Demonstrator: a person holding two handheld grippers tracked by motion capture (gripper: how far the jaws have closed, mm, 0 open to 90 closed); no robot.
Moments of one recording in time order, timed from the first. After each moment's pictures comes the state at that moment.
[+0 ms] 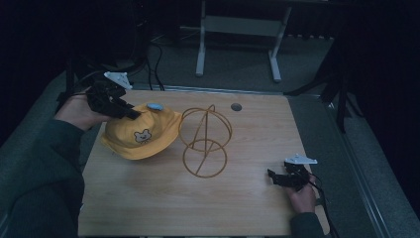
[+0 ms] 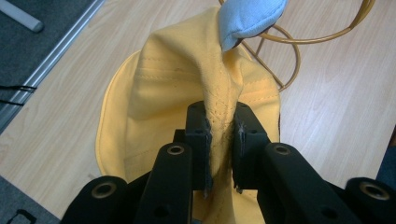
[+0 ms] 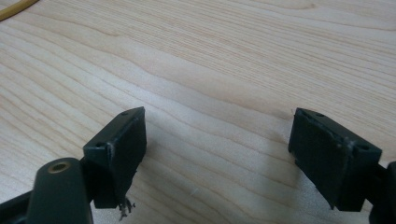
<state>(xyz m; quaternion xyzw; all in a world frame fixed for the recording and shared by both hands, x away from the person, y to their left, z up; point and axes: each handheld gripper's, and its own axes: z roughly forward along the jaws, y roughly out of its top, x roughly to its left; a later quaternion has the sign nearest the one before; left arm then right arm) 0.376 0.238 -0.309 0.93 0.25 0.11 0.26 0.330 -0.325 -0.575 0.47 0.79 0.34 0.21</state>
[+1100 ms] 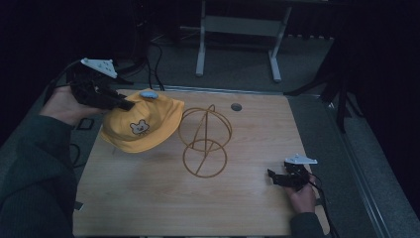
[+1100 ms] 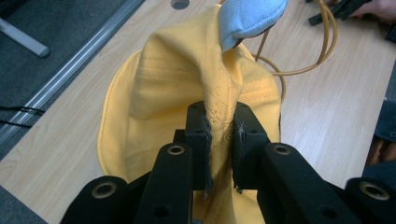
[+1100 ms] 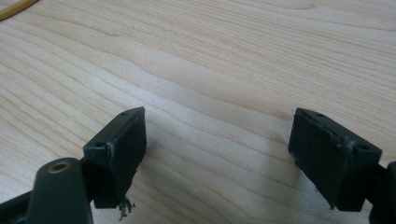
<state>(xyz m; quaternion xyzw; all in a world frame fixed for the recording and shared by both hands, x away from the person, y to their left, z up) 0.367 0.255 -0.280 0.91 0.25 0.11 0.32 0.330 -0.325 -0.575 0.47 0.79 0.34 0.21</state>
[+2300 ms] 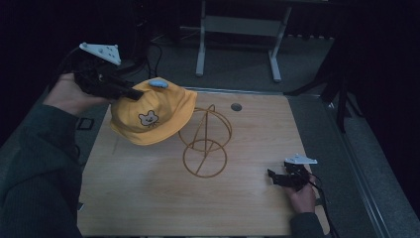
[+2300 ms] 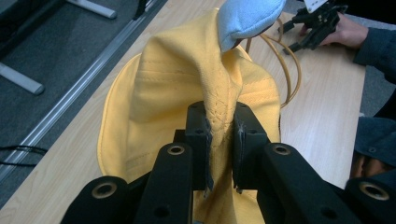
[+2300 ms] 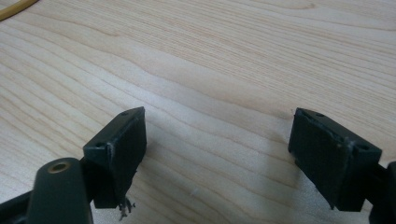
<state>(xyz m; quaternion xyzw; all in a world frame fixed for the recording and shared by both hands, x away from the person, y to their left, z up) 0.367 0.234 -0.246 0.90 0.20 0.11 0.36 0.330 -0.325 -0.575 0.47 0.79 0.34 0.21</state>
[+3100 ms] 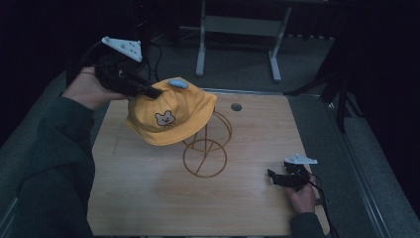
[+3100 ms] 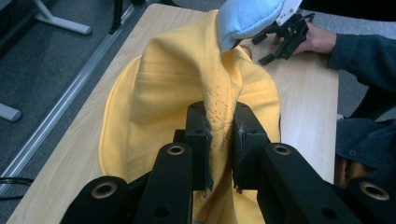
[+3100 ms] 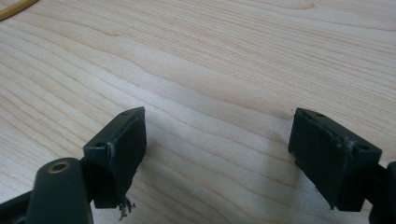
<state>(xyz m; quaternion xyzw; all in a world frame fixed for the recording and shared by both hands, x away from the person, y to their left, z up) 0.372 0.192 -0.233 0.92 0.15 0.09 0.36 0.330 -0.325 -0.575 0.47 0.79 0.34 0.21</state>
